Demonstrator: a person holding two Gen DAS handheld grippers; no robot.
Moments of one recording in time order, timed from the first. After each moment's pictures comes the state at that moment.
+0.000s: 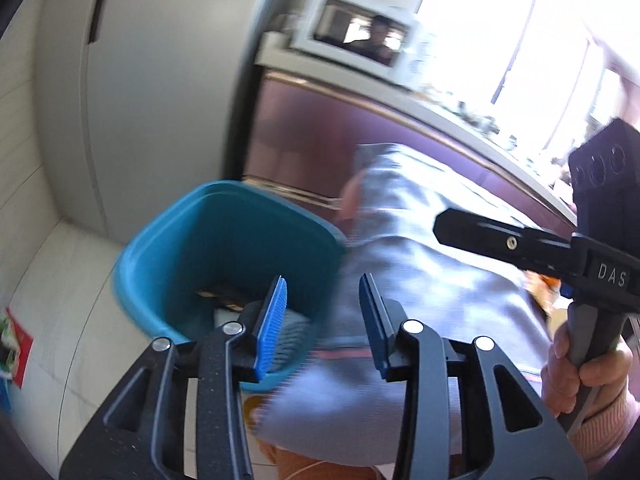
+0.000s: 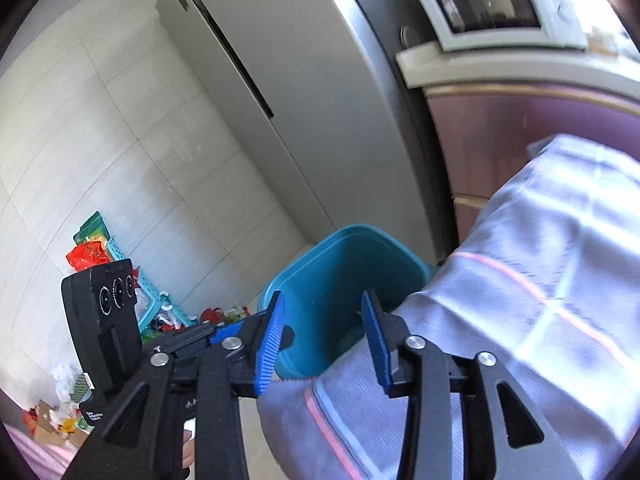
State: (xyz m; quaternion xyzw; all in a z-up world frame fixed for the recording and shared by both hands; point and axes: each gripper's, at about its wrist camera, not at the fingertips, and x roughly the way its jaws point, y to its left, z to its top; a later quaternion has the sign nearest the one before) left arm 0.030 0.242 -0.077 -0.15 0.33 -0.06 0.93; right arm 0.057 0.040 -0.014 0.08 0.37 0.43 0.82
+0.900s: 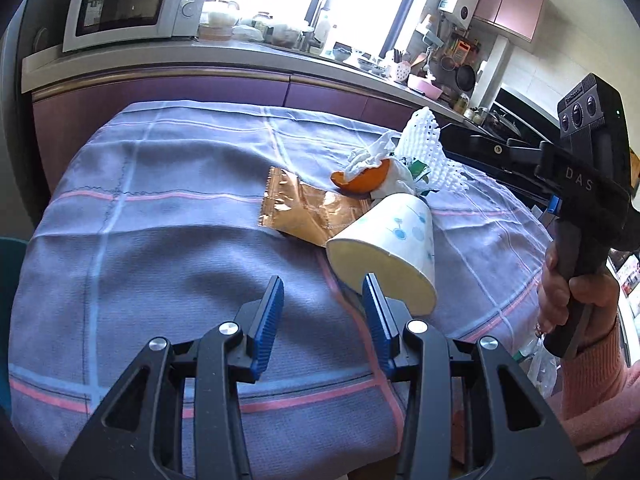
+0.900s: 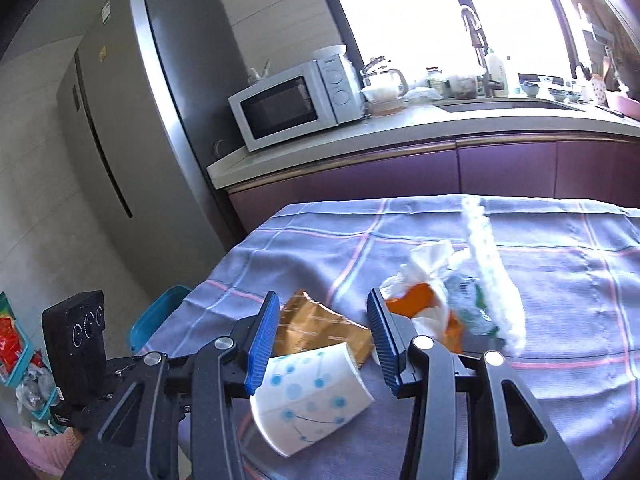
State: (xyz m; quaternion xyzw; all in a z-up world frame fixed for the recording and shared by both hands) left arm 0.036 0.001 -0.072 -0.04 0.37 -0.33 0.87; right arm -0.023 -0.237 0.010 0.12 0.28 0.15 0.94
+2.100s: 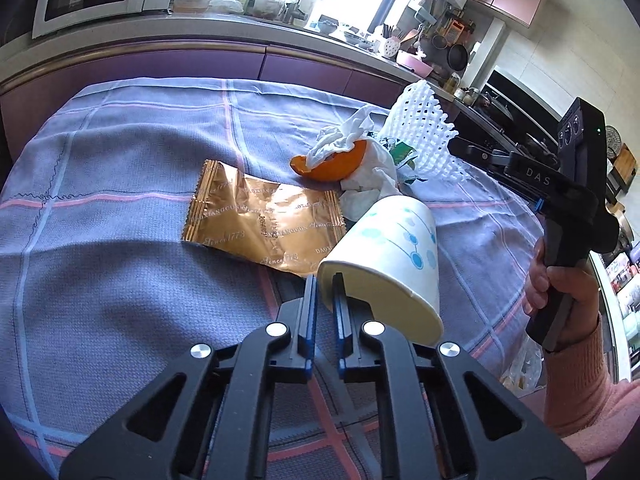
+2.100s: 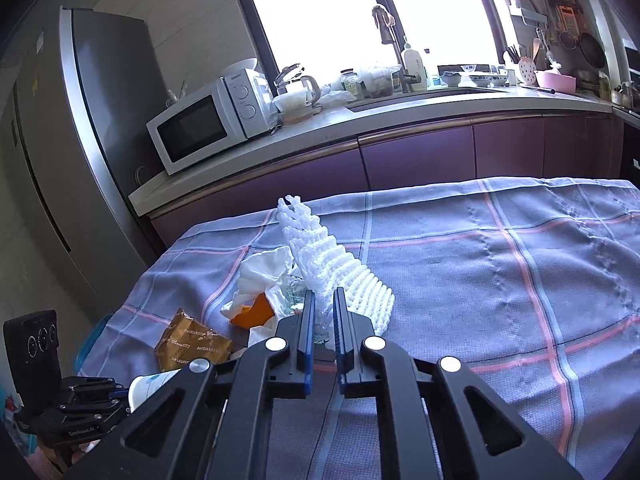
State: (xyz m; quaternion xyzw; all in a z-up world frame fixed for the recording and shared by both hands) left arm 0.062 -0.054 -0.082 -0.03 0.41 -0.36 0.84; right arm -0.017 -0.327 -0.017 0.15 0.28 0.03 0.95
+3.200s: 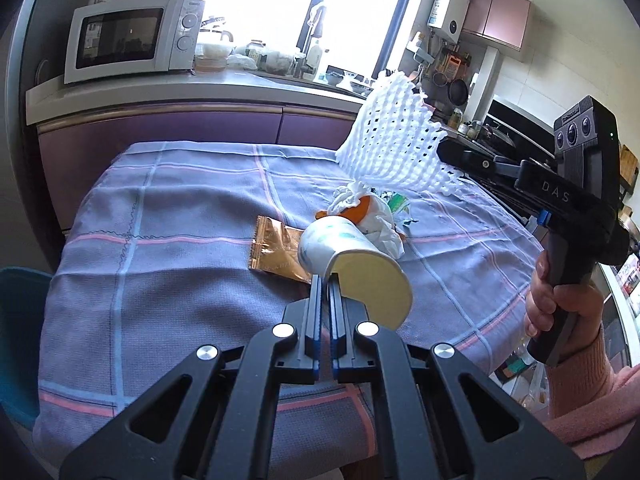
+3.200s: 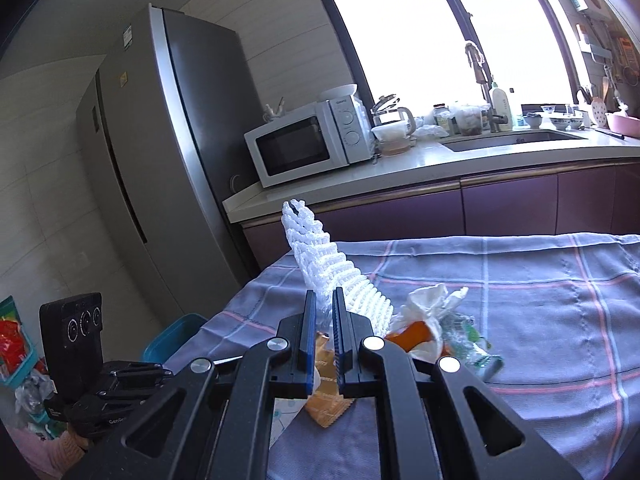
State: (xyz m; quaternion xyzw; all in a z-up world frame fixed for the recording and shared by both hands) left arm 0.016 0.010 -0.028 -0.03 0.32 -0.33 0.89; right arm -0.040 -0.239 0.033 0.13 0.22 0.18 0.95
